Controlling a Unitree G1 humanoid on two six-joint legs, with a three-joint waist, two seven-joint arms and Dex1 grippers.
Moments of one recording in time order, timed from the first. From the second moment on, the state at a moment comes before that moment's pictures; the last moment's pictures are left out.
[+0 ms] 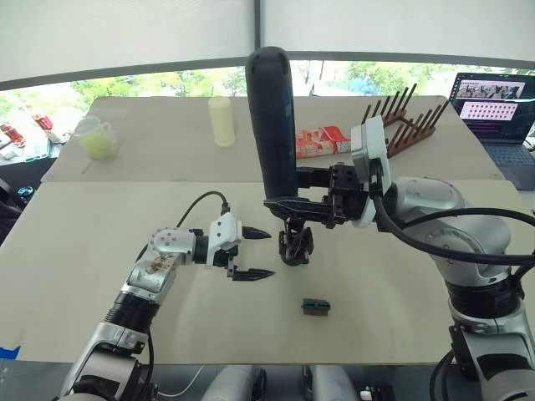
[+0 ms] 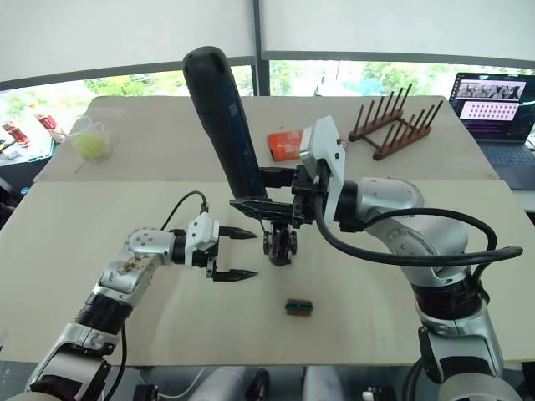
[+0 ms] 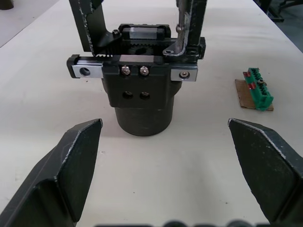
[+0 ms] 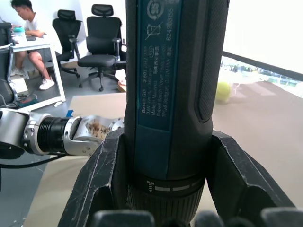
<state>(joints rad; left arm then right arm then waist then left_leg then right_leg) -0.48 0.49 -0.22 0.19 -0.25 0.07 -1.26 -0.68 -0.61 0.10 -0.40 0.81 0.66 0.80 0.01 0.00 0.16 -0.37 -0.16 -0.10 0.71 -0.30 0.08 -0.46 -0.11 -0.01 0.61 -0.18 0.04</state>
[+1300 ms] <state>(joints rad) -0.50 0.47 -0.22 0.21 -0.24 0.04 -1.28 -0.65 -0.60 0.08 -0.40 0.75 0.65 0.83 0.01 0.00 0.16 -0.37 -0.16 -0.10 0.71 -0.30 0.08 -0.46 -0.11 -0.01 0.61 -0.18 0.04</state>
